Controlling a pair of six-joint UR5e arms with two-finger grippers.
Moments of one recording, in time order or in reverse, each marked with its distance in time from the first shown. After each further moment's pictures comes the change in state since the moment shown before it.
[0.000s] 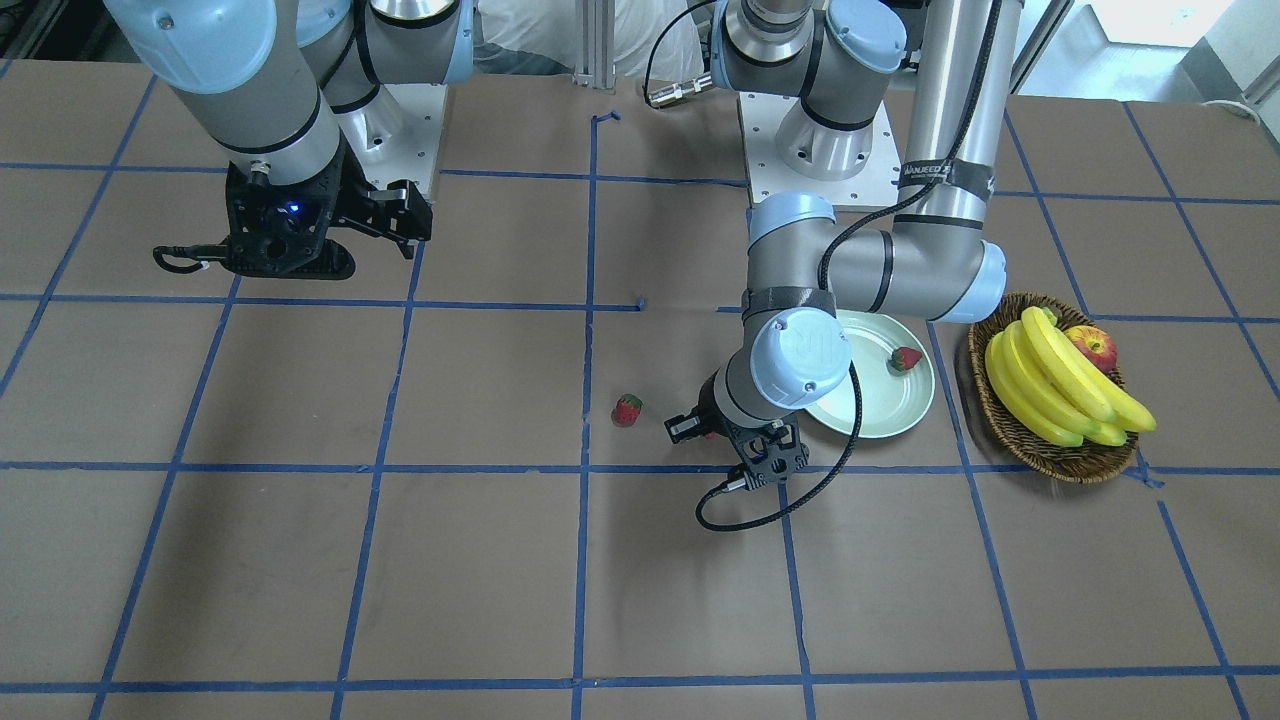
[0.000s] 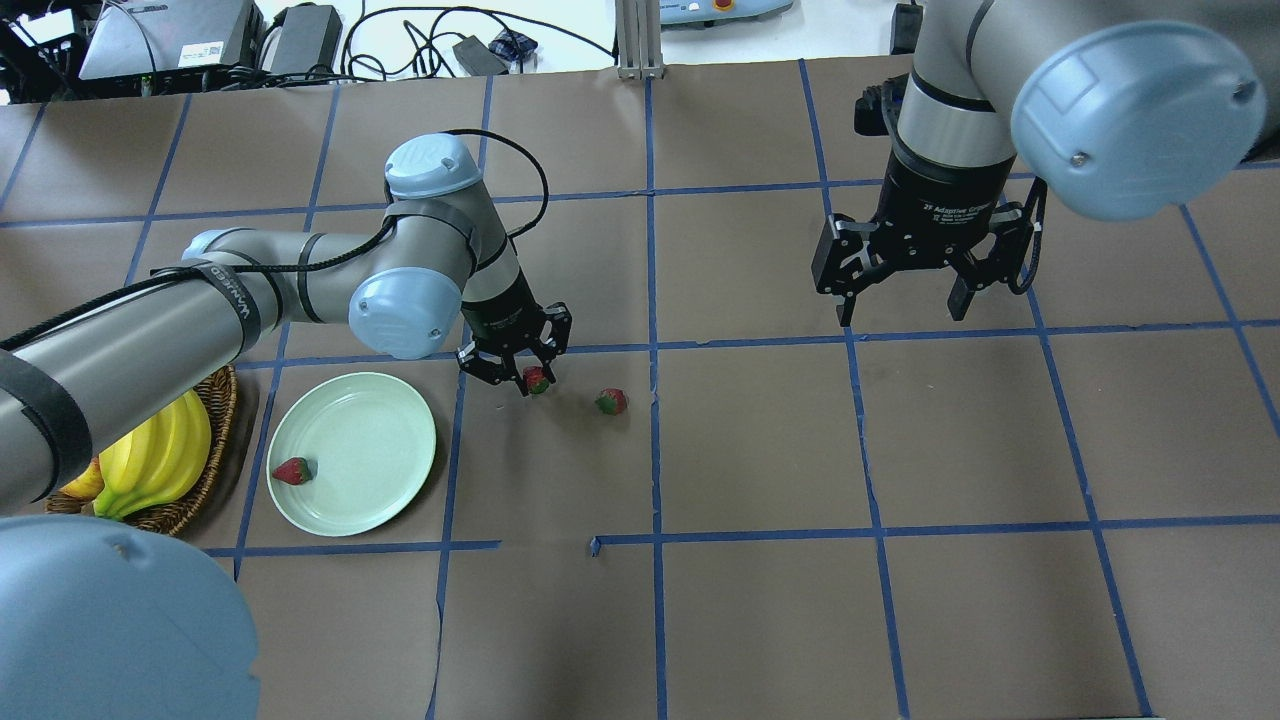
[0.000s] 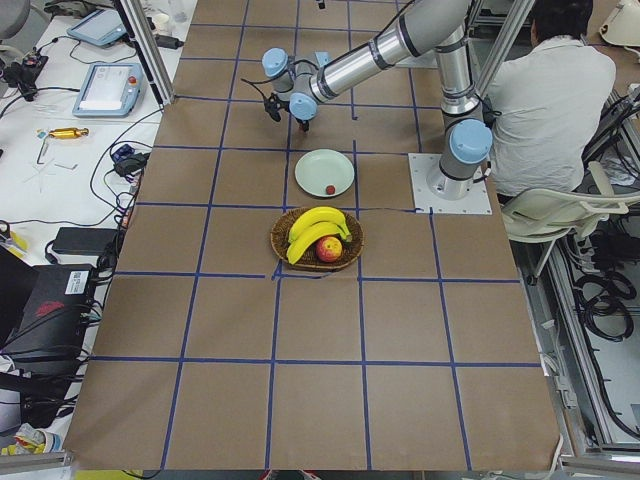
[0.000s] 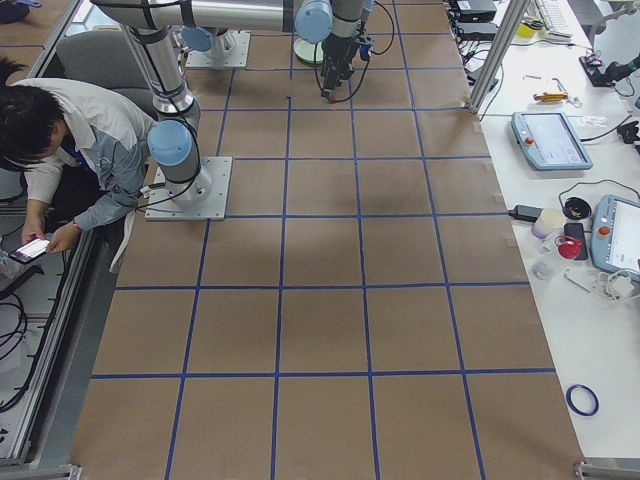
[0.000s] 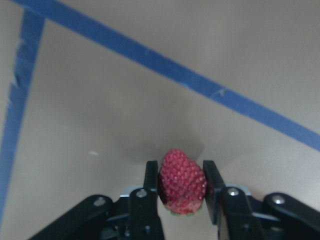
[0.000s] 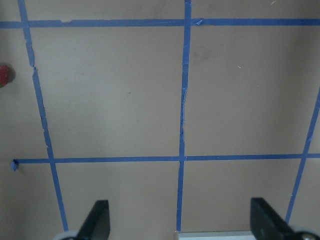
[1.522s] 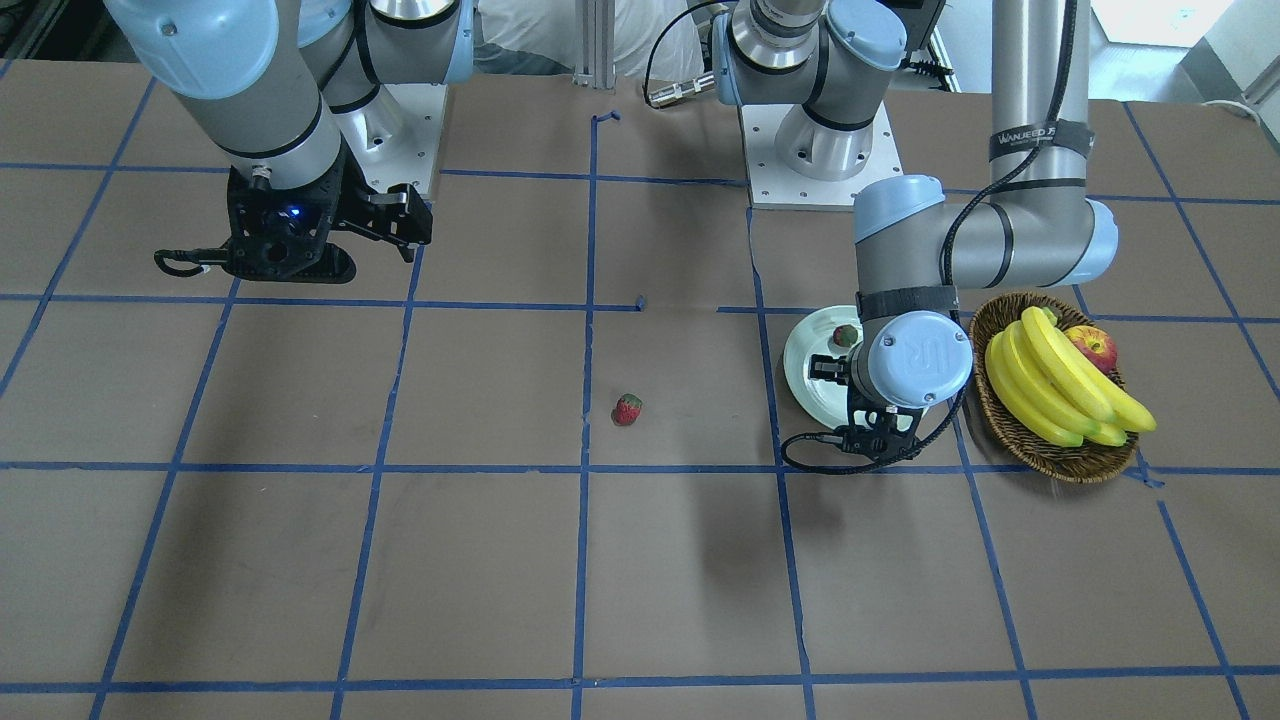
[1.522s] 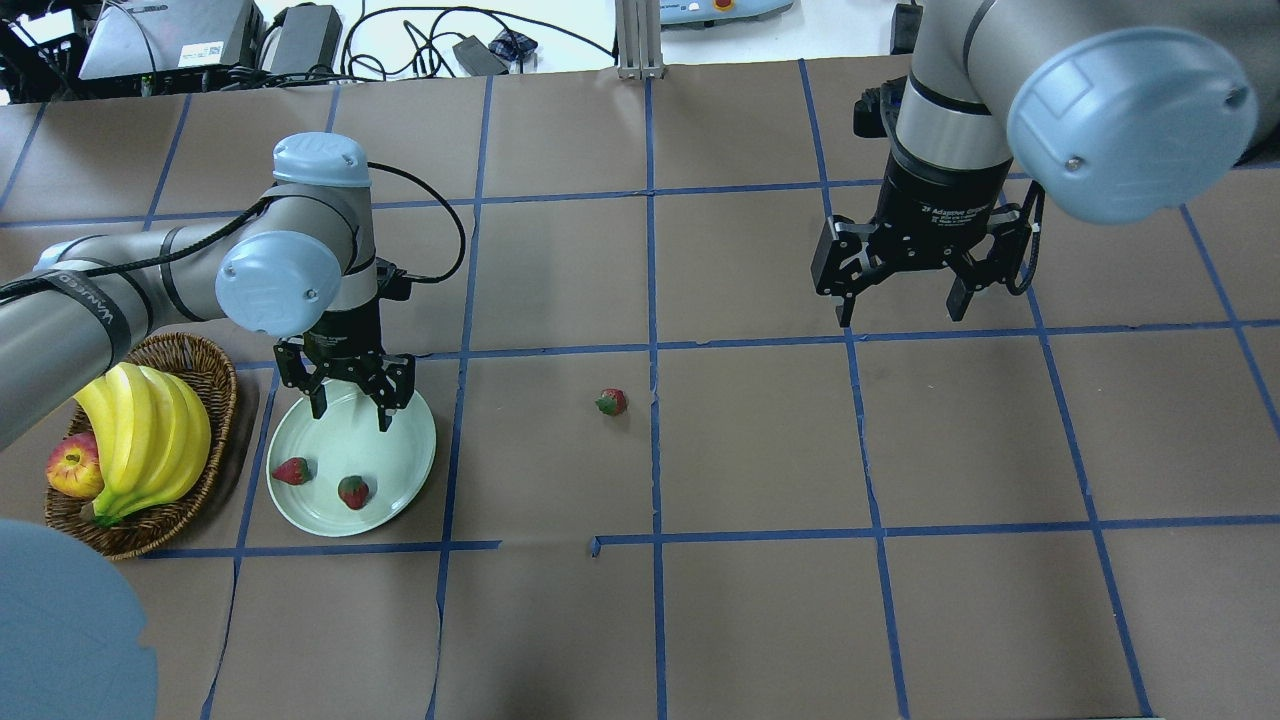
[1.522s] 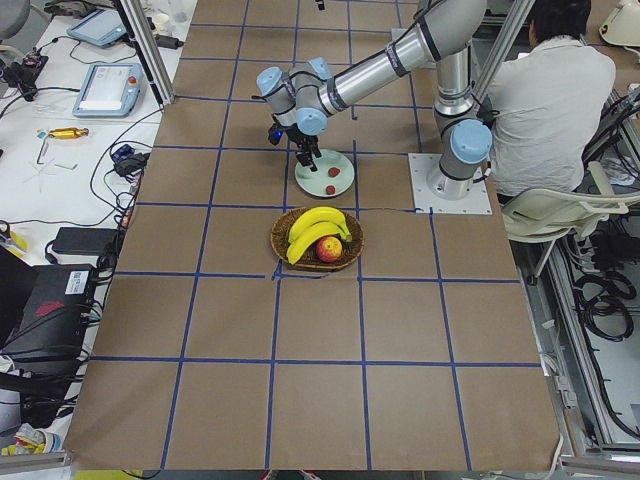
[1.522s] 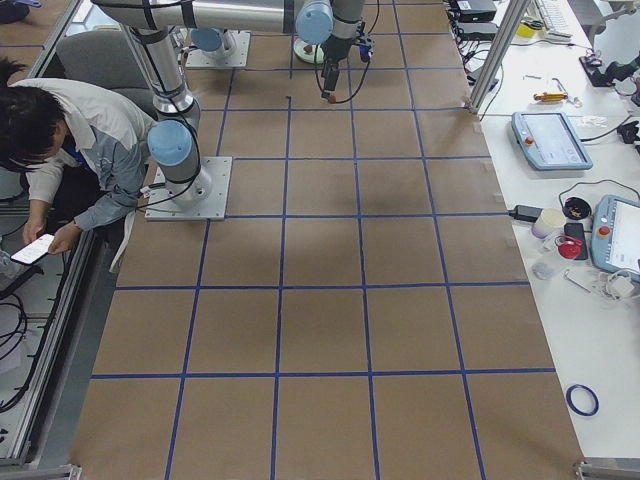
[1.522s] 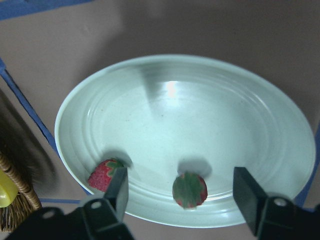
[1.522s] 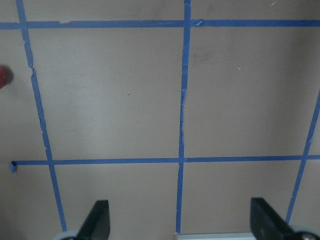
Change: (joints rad) left arm 0.187 0.080 -0.037 -0.259 0.369 0.649; right arm 0.000 0.003 0.005 -0.009 -0.002 0.000
